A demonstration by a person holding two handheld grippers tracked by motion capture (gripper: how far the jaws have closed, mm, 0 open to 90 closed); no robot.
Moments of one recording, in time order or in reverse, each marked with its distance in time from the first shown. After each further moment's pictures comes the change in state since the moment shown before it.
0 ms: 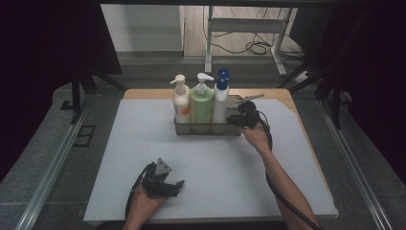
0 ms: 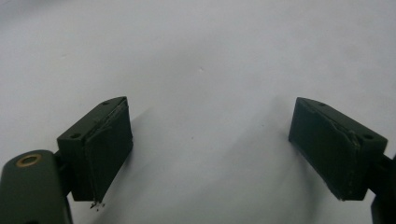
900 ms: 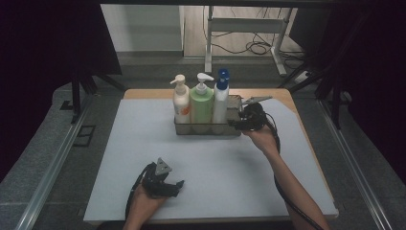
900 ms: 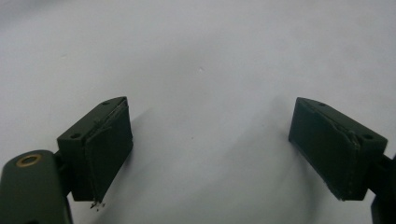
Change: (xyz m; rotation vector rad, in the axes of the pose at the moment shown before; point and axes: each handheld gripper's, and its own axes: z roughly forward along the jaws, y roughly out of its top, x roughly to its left) left arm 0.000 0.000 0.000 -0.001 0.001 0.000; right arm 0.009 -0.005 -0.035 -0.060 -0.004 -0.067
